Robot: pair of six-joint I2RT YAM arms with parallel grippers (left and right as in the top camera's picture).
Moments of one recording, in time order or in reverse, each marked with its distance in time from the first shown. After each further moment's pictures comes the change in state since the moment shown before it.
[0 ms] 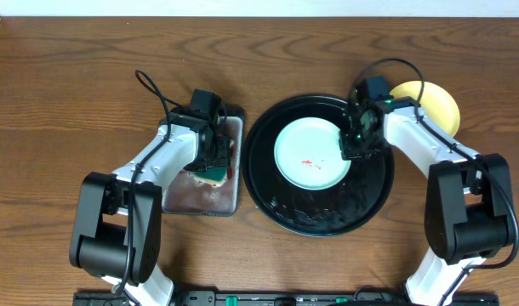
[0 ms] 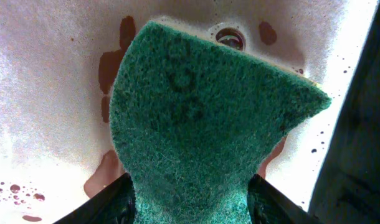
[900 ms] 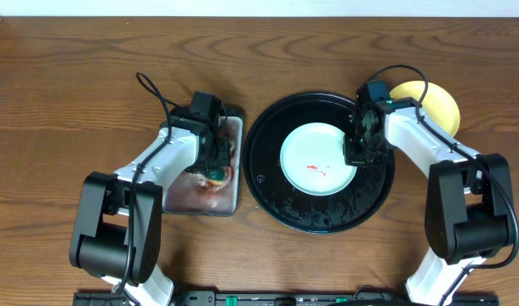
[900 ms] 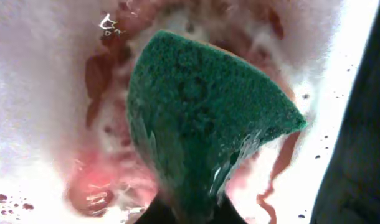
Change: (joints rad) left arm 0.000 0.000 -0.032 0.048 0.008 0.000; right arm -0.001 -0.001 -0.006 -0.064 0.034 0.096
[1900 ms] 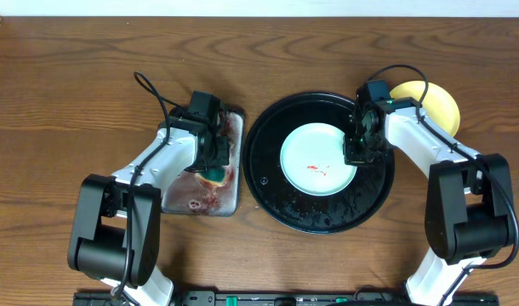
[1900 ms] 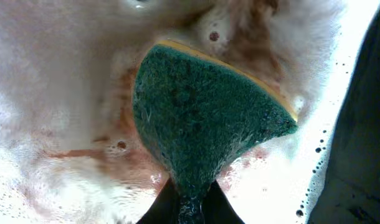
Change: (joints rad) left arm 0.003 -0.011 0.000 0.004 -0.004 0.000; right arm 0.000 0.000 0.000 0.002 0.000 0.000
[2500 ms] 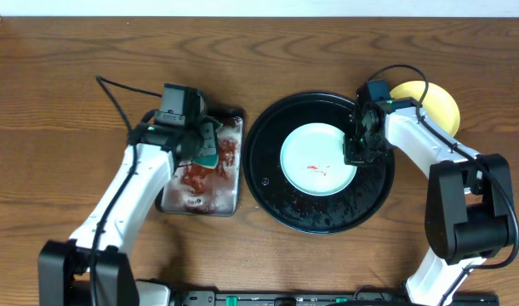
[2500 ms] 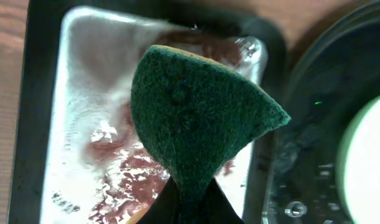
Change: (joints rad) left arm 0.063 -0.275 -0.006 -0.011 0.054 0.000; right arm 0.000 0.000 0.000 0.001 0.000 0.000
